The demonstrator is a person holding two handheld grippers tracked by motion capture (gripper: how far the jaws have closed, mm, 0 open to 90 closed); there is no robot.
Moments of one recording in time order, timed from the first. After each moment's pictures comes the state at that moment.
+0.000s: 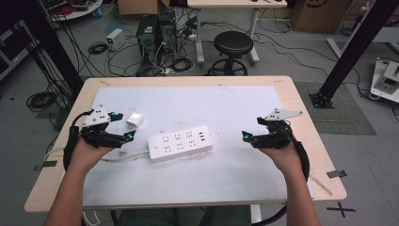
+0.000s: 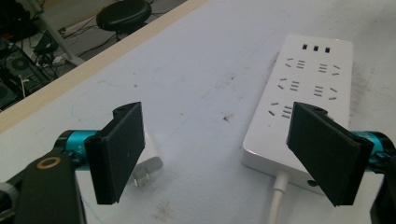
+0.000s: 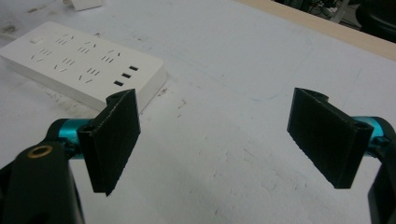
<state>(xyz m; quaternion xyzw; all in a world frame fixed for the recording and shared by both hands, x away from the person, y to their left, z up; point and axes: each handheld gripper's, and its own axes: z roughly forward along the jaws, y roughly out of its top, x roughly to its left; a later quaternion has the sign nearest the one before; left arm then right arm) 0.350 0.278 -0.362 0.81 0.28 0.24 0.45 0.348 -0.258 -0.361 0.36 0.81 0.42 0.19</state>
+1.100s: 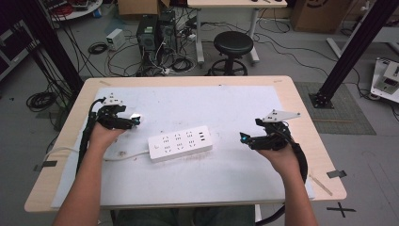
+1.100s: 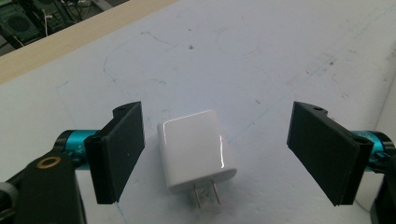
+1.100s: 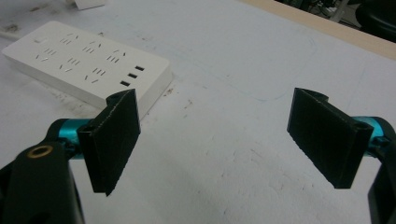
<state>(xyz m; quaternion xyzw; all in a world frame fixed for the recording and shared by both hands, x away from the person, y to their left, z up) 0.435 0.278 -0.402 0.80 0.39 0.22 0.39 0.342 -0.250 -0.360 0.36 0.81 0.42 0.19</state>
